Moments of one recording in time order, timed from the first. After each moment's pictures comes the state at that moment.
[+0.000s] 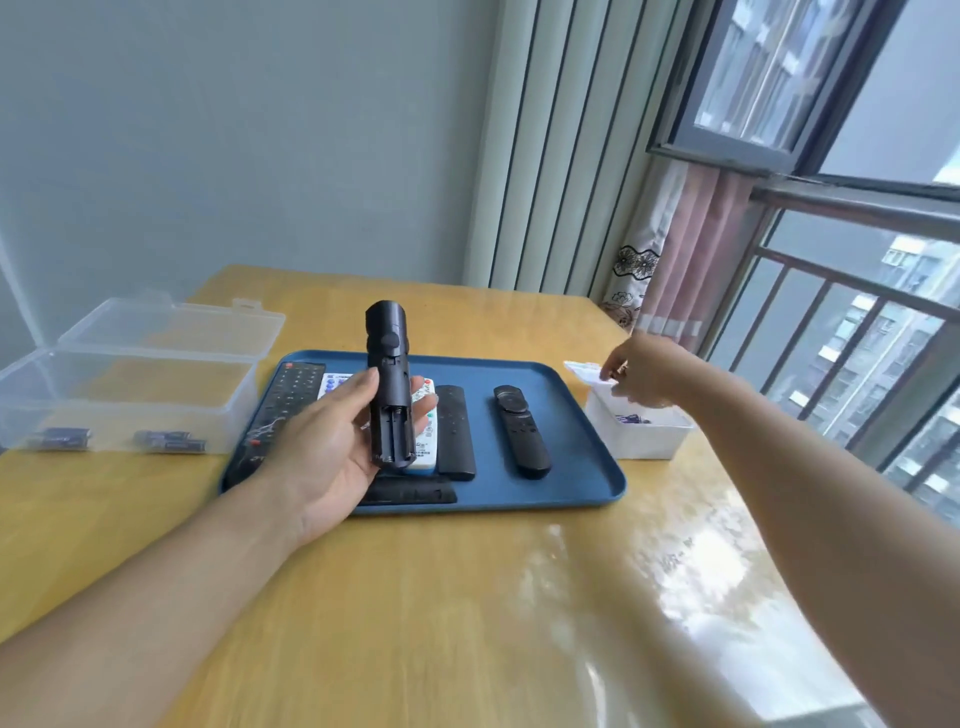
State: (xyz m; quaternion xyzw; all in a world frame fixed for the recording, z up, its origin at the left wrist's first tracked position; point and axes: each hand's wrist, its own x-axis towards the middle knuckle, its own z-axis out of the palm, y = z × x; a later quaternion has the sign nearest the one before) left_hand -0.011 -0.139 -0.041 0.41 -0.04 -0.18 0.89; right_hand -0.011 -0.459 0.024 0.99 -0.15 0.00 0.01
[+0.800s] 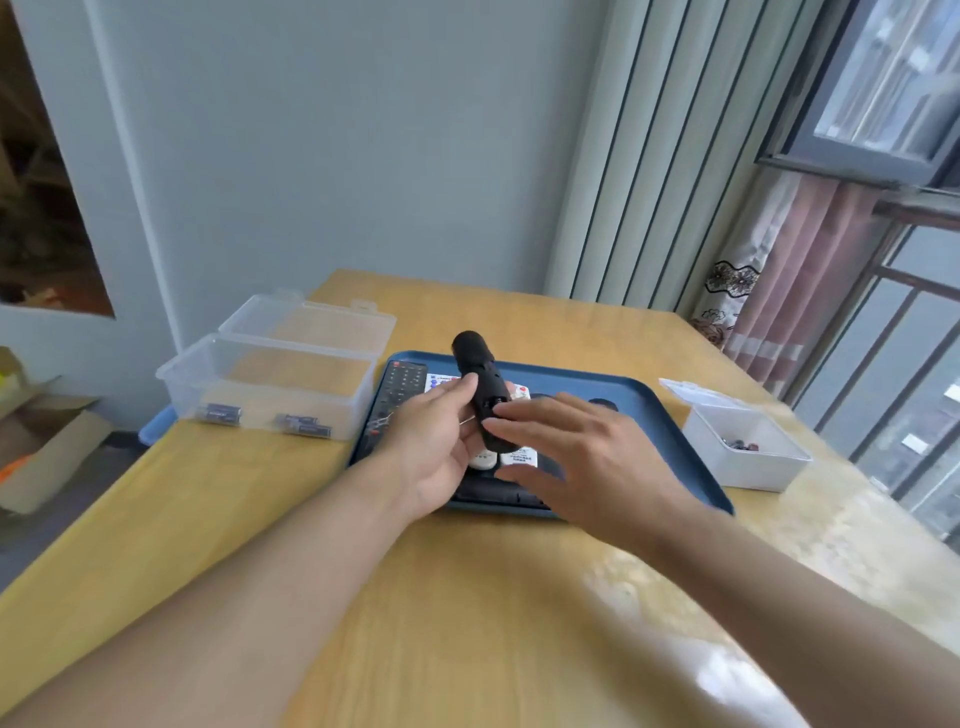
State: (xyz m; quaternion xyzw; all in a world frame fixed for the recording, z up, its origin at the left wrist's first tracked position) left_hand -0.005 -0.126 -0.037 0.45 0.00 -0.16 0.88; right_hand -0.051 -0.297 -0.038 0.90 0.31 0.31 -0.08
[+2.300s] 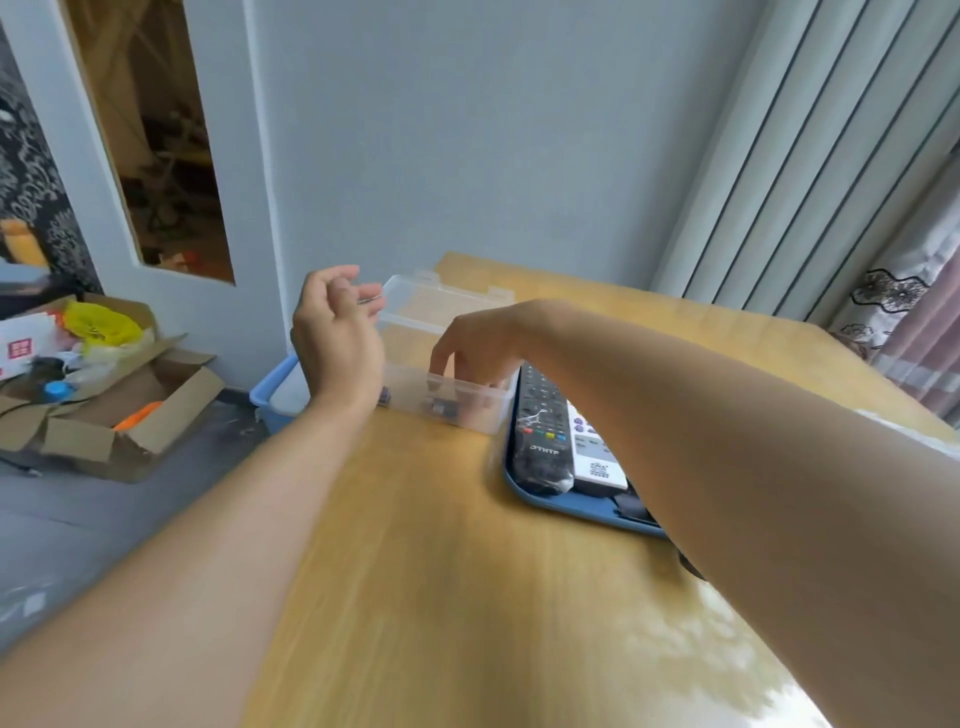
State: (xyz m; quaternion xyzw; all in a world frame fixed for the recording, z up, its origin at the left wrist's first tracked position) left_hand 0.077 0.056 -0.050 0.62 0.09 0.37 0.69; right_hand 0.121 -0.078 0.008 0.95 0.26 -0.17 0.07
